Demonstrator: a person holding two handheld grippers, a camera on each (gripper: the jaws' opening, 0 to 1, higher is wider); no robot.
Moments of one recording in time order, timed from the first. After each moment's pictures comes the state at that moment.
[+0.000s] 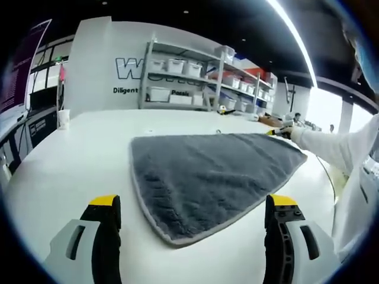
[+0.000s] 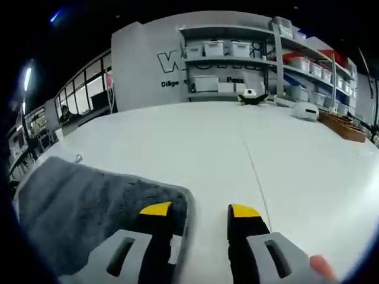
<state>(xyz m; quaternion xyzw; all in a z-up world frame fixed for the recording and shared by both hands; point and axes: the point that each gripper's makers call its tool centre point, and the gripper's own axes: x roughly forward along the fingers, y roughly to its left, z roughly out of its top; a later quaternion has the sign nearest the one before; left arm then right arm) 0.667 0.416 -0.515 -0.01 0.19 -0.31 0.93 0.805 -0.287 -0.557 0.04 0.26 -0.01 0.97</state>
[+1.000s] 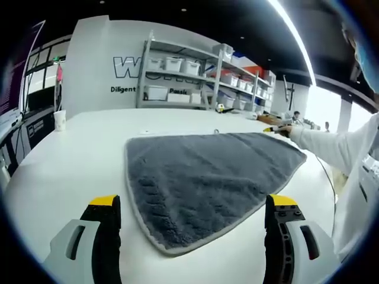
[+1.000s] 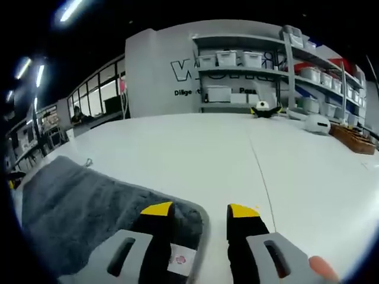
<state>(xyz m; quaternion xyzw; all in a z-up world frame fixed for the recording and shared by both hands) 0.674 0.406 -0.513 -0.01 0.19 -0.32 0.93 0.808 -0.272 -0.537 0.03 0.21 0.06 0.98</state>
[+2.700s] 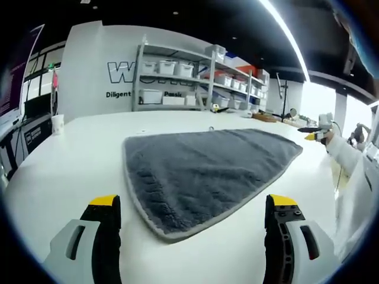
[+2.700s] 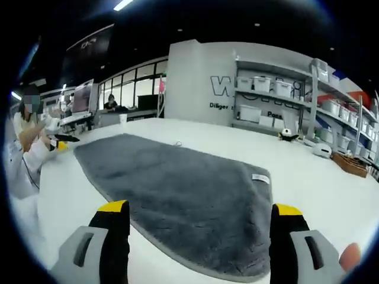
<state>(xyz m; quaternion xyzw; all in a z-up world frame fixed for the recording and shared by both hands) 0.658 0.414 -0.524 0.01 0.18 -0.33 0.93 0.584 -0.131 -0.488 -0.06 0.16 0.14 0.97</state>
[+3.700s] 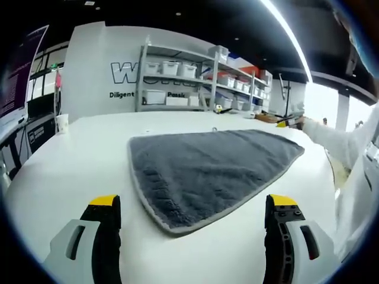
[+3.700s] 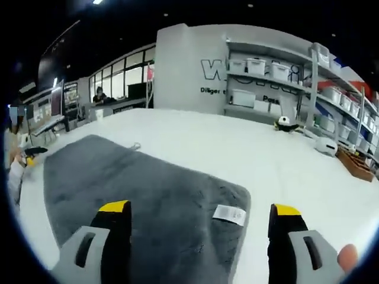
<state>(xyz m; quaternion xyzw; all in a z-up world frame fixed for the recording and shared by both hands) 0.655 0.424 -0.522 0.00 0.18 -0.32 0.93 0.740 -0.211 -0.507 -0.04 0.24 0.11 0.97</state>
